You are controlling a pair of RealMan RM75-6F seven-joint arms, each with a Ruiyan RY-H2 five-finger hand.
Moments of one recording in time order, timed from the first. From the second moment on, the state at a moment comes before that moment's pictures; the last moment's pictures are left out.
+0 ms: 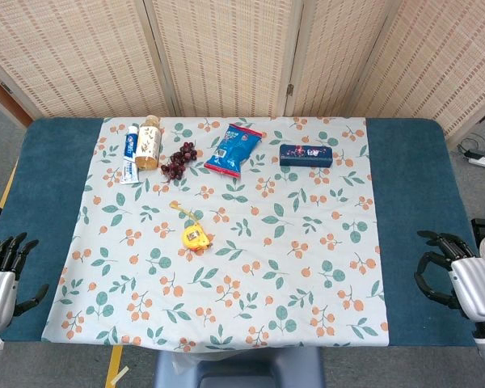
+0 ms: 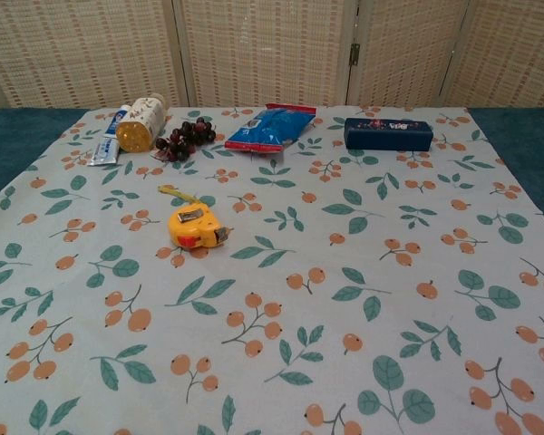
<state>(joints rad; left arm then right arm) -0.13 -1.14 0.00 -1.64 1.45 1.59 0.09 0.13 -1.00 -0.01 -1.65 -1.61 1.54 0.32</state>
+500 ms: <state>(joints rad) -0.15 -1.14 -0.02 -1.64 1.46 1.53 0.08 0.12 -1.00 0.01 -1.66 -1.60 1.52 0.32</state>
